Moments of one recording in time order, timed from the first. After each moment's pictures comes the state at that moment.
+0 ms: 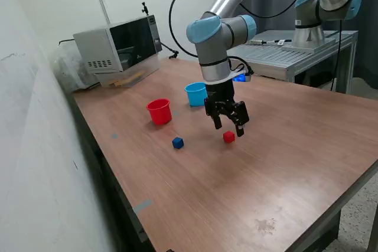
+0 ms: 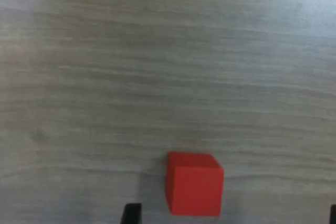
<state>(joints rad) 0.10 -0.67 1.20 -2.12 -1.46 3.18</state>
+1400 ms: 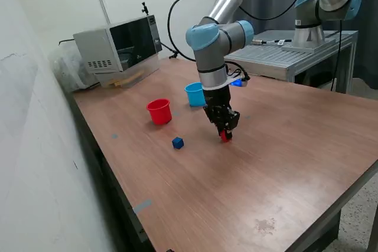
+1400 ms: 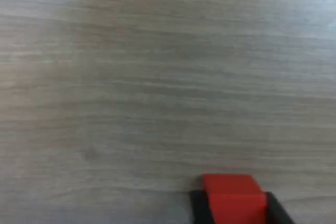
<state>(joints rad) 0.09 -0.65 1.20 -2.12 -1.53 3.18</state>
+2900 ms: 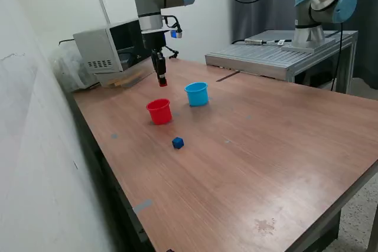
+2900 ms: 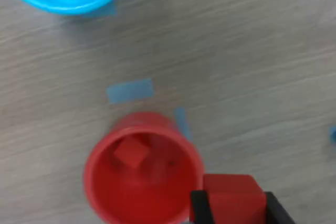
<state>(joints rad) -0.23 -0.80 1.10 -1.97 -1.51 3.18</state>
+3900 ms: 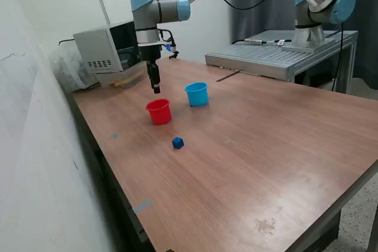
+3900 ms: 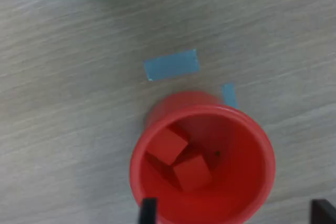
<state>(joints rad) -0.28 -0.74 1.10 -2.07 -1.51 3.16</state>
